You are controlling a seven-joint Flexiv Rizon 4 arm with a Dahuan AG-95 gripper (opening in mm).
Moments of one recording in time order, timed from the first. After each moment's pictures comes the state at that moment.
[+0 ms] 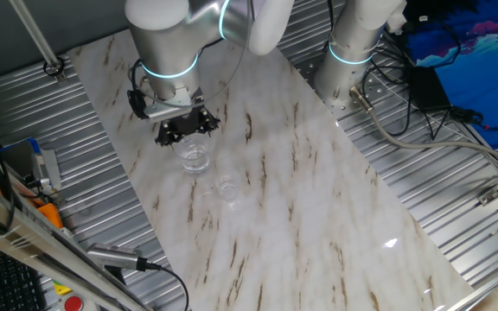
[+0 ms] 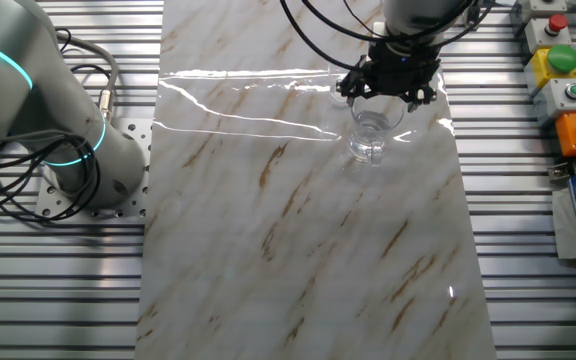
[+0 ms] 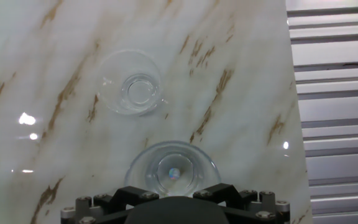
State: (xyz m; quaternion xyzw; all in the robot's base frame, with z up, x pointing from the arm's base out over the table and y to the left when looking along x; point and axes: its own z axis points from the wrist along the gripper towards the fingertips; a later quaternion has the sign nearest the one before) arm 0.520 0.060 0.131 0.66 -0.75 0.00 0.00
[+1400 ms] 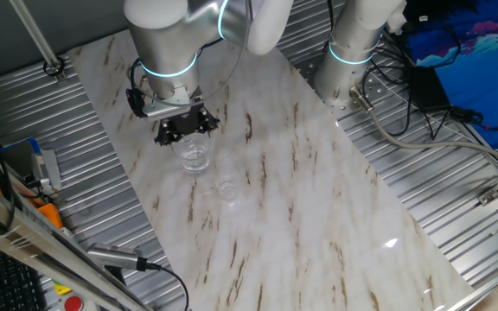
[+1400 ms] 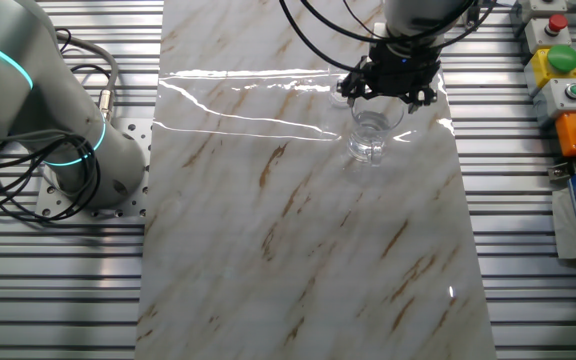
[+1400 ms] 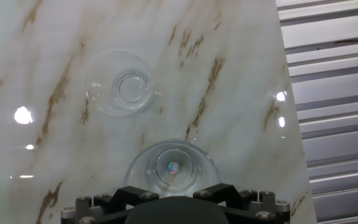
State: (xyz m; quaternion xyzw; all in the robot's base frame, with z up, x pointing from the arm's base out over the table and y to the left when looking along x) arm 0.520 0.060 0.132 0.66 -0.75 -0.01 0.00
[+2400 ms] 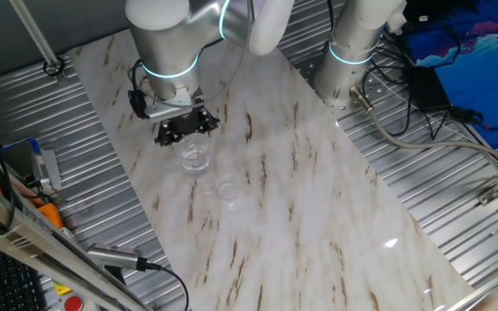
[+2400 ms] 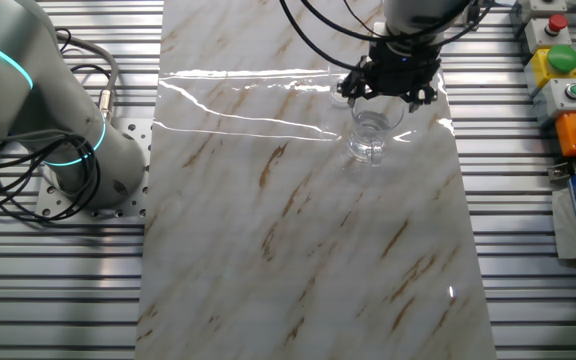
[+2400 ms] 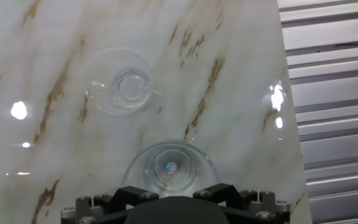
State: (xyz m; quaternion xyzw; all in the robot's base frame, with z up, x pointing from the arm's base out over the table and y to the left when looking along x) arm 0.520 0.060 0.131 0.67 -0.74 0.00 0.00
